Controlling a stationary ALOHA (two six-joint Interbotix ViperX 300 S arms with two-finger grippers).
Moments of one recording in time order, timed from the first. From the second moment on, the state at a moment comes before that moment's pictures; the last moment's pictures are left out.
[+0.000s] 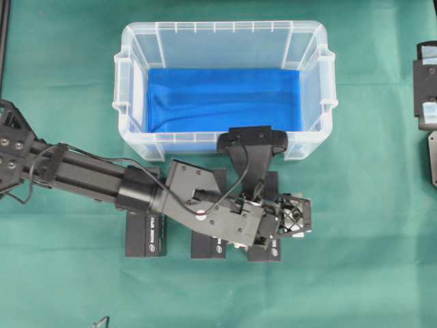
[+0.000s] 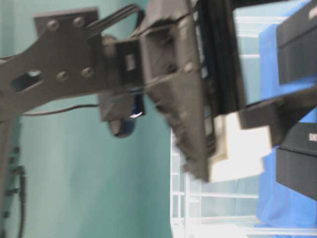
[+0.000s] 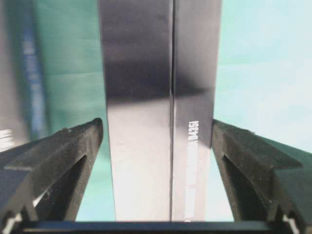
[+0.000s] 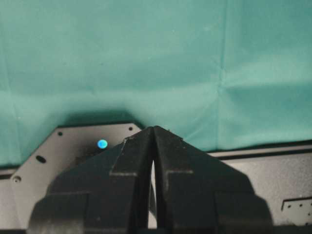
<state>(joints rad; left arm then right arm) -0.25 0.54 -0.38 0.23 1.21 -1.91 0.00 -0.72 0.64 -0.16 1.45 0.15</state>
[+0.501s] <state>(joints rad) -0.24 0.47 -0.53 0.23 1.36 -1.83 0.00 -0.72 0.64 -0.16 1.45 0.15</state>
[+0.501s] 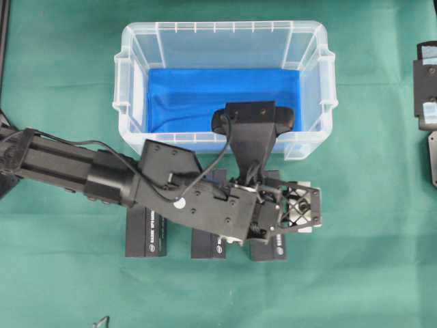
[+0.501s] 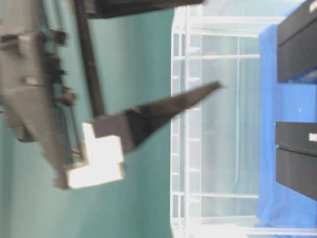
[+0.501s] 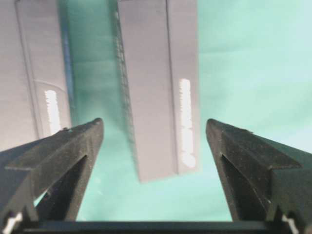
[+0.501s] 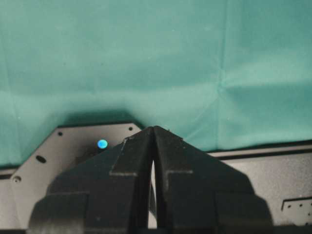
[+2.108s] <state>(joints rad) -0.34 -0.09 0.09 0.23 1.41 -1.91 0.00 -0.72 0.64 -0.16 1.45 0.15</state>
